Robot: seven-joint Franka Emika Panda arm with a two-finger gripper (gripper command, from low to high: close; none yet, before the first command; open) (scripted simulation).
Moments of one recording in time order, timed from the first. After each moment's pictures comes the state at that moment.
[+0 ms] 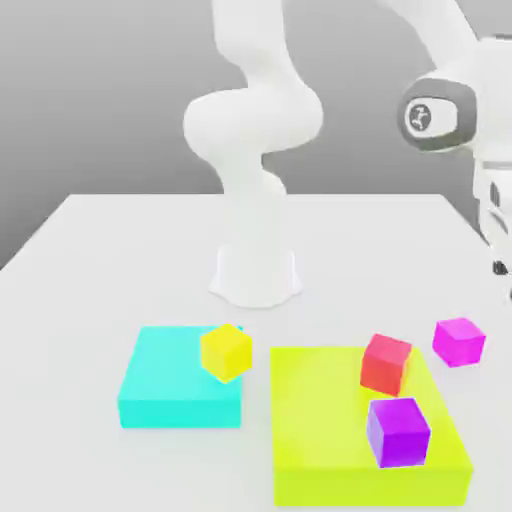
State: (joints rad) arm 0.65 -0.06 0.27 -2.70 0.02 2.75 0.07
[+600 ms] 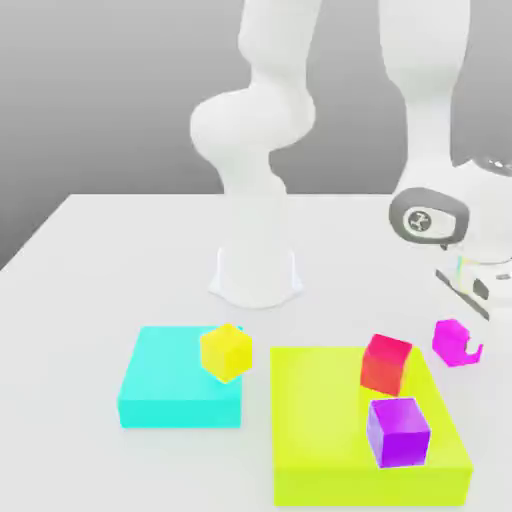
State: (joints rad) arm 0.82 0.27 0.14 -2.72 -0.23 2.98 0.15
